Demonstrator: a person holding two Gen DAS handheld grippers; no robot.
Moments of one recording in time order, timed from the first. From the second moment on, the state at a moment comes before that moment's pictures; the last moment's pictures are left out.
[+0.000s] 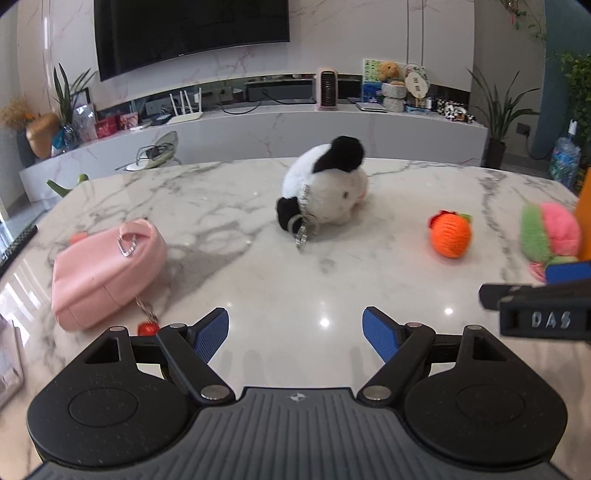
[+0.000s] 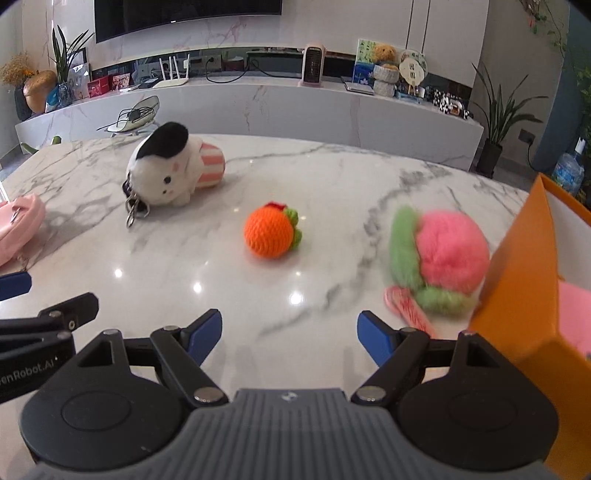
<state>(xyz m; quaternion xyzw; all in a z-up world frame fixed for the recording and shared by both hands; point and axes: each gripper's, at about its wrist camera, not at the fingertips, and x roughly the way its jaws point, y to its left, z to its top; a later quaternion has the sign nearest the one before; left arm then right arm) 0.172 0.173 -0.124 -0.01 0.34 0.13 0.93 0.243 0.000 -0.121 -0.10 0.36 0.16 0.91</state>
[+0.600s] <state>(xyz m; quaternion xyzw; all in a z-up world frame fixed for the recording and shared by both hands) 0.186 0.213 -0.127 0.02 0.30 0.22 0.93 0.310 0.038 -0.135 -0.11 0.33 0.15 0.93</state>
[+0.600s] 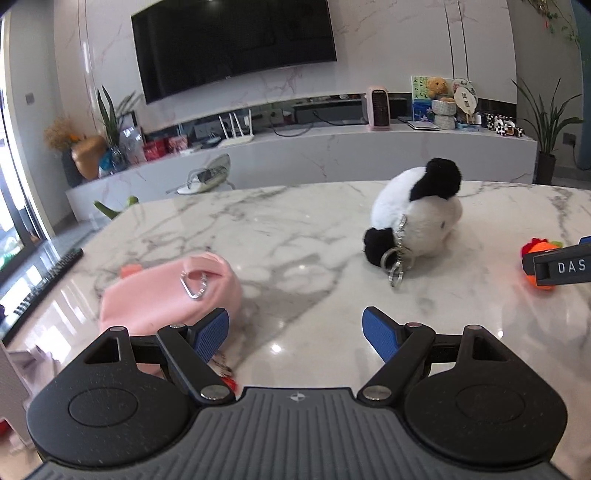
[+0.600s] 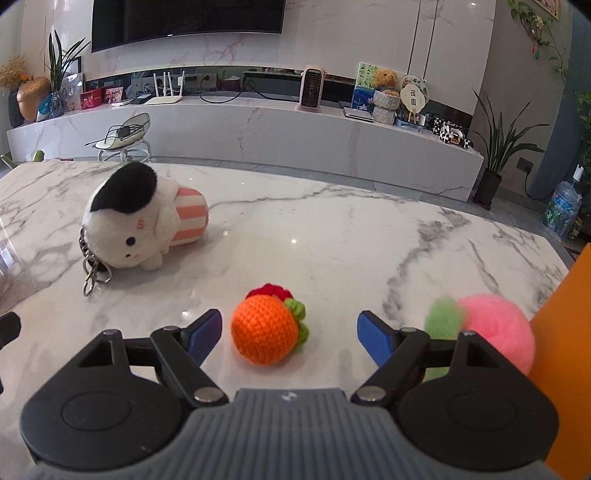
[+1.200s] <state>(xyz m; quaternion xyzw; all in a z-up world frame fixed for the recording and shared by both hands) 0.208 0.245 -0.136 0.08 0.35 0.29 0.89 0.297 0.058 -0.149 -0.11 0.36 0.18 0.91</state>
